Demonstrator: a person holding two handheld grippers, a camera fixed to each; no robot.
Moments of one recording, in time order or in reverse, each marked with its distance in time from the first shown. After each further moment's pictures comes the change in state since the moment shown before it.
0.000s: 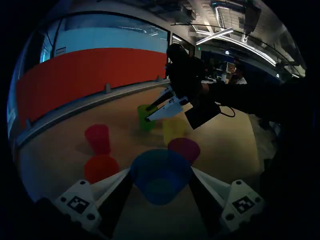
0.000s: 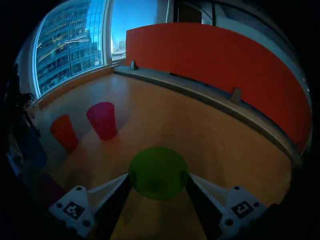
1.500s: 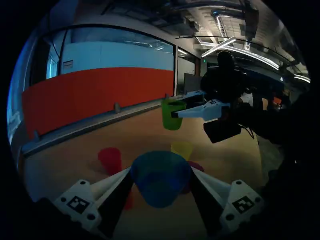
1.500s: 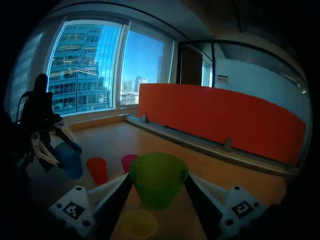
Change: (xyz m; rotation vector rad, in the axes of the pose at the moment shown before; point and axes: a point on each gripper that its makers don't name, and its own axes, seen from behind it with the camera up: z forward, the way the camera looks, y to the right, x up) left arm 0.057 -0.014 -0.018 0.082 0.136 0.016; right arm 0.082 -0.048 -0.106 0.005 0.427 -0.054
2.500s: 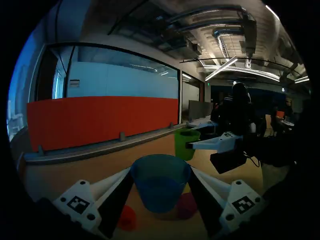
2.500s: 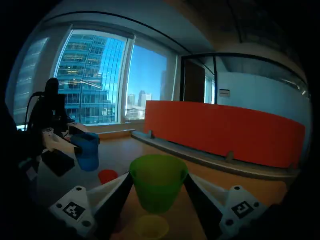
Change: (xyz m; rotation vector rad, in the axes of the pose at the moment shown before) left arm 0.072 -0.003 -0.009 0.048 0.228 -0.006; right arm 0.029 -0.025 -0.022 0.029 0.124 -0.012
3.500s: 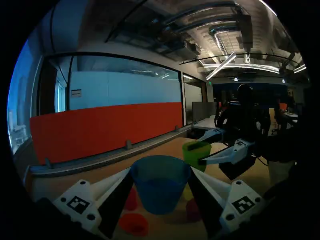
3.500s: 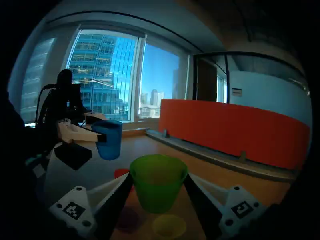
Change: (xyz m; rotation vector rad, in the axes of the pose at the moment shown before) left arm 0.026 -0.015 0.002 0.040 0.025 0.076; right arm -0.002 -0.045 -0.001 0.121 -0.013 -0.006
